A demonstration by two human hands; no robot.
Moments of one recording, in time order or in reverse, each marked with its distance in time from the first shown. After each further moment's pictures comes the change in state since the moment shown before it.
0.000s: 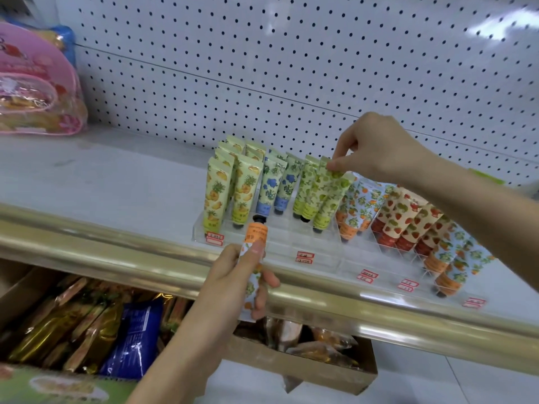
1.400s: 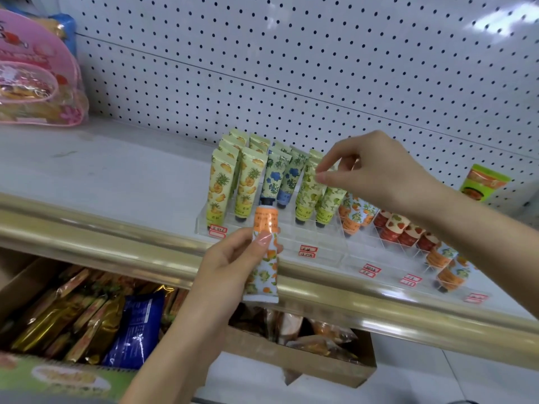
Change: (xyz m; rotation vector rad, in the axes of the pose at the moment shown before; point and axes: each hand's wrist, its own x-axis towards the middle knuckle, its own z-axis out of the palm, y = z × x) left_hand -0.006 0.005 -0.004 0.033 -0.021 0.109; right_hand -0.036 -0.014 0.014 0.249 -0.001 -0.015
